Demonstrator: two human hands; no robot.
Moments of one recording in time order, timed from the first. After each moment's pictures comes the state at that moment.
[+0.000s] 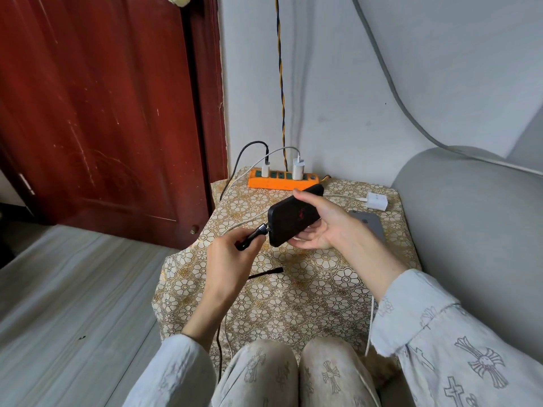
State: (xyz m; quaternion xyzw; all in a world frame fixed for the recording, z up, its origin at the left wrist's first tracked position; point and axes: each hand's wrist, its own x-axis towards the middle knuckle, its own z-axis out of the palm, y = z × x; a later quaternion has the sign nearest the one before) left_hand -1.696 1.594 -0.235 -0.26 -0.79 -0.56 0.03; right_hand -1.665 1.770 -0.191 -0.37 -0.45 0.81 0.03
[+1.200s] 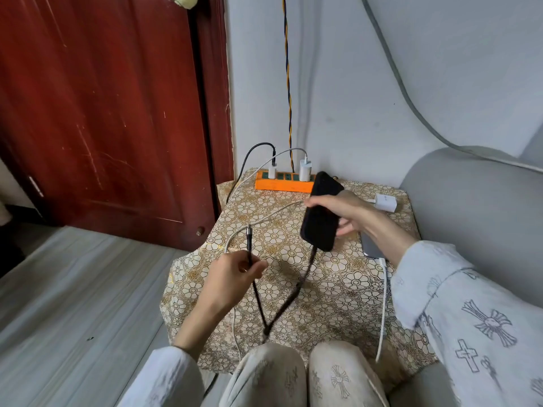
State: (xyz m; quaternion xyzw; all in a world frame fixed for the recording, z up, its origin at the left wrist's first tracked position) left_hand -1.711 1.574 -0.260 -0.30 -0.82 -0.48 -0.09; right_hand -1.672 1.804 -0.183 -0.35 -0.79 0.51 0.04
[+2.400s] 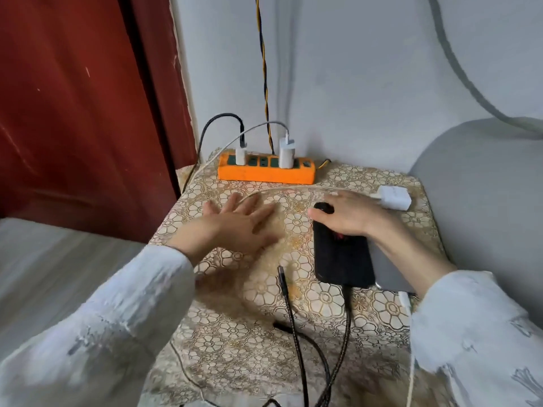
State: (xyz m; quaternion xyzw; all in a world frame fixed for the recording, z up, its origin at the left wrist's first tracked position) left_hand -1.829 1.715 -0.256 -0.46 -0.87 0.05 -0.17; right_hand -1.711 1.894 -0.236 -0.28 -0.95 0.03 -0.11
